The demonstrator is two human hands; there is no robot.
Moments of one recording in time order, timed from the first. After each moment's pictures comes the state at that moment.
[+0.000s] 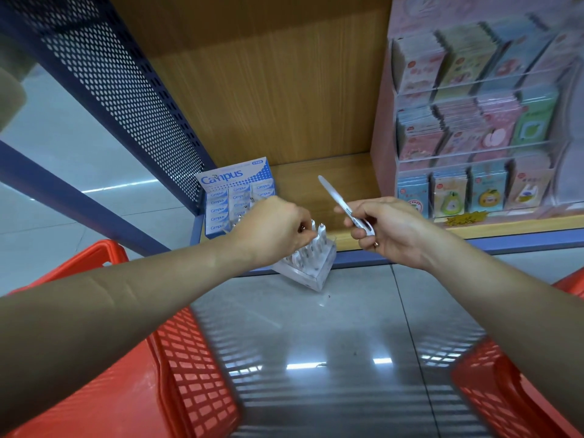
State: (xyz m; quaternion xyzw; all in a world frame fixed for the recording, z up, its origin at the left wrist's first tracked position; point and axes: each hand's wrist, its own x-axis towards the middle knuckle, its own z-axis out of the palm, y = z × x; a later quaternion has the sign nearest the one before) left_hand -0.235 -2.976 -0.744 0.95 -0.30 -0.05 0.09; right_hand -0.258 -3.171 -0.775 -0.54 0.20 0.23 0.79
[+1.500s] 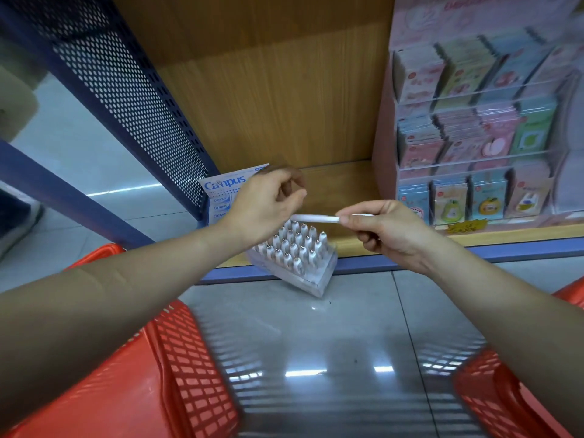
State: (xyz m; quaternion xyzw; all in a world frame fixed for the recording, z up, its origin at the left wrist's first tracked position) left_hand -0.211 -2.970 -0.728 0.94 -0.20 -0.01 0.29; right_hand -0.262 -3.170 -0.769 -0.64 0.15 0.18 0.73
